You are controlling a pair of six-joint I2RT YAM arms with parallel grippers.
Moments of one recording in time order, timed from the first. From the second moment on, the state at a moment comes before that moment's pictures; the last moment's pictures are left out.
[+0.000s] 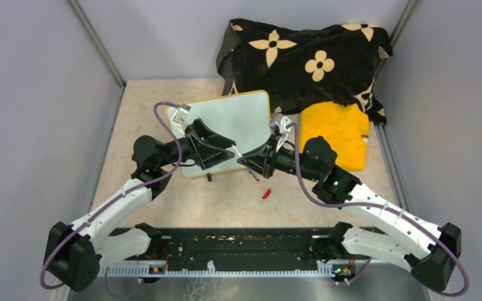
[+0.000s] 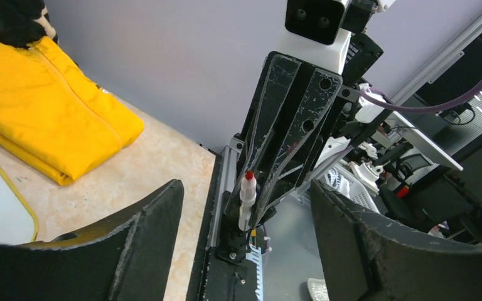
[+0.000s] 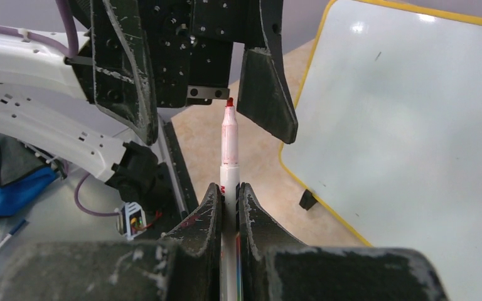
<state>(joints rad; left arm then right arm) -0.52 1.05 0.65 0.79 0.80 -0.92 0.86 0.90 0.80 0.11 -0.32 0.30</state>
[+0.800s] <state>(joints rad) -0.52 1.05 0.65 0.82 0.86 -0.94 0.86 0.94 0.82 0.13 -0.40 0.34</state>
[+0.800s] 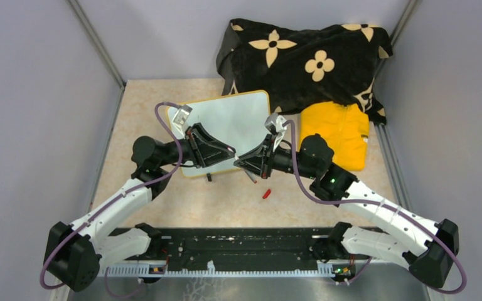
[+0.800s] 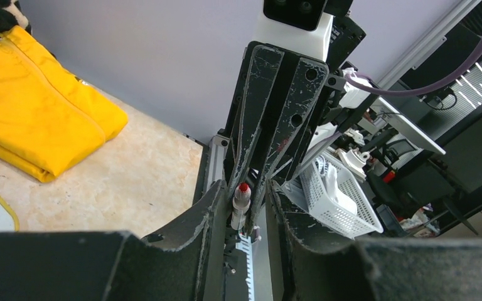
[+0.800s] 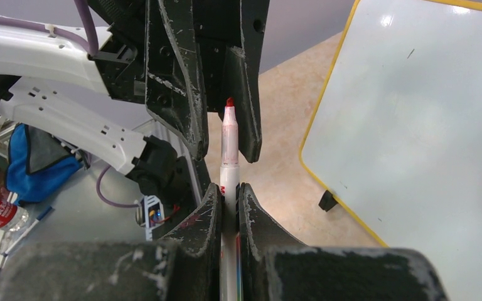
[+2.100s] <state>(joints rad) -0.52 1.07 0.65 0.86 0.91 -0.98 0.87 0.96 0.82 0.13 -0.44 0.35</state>
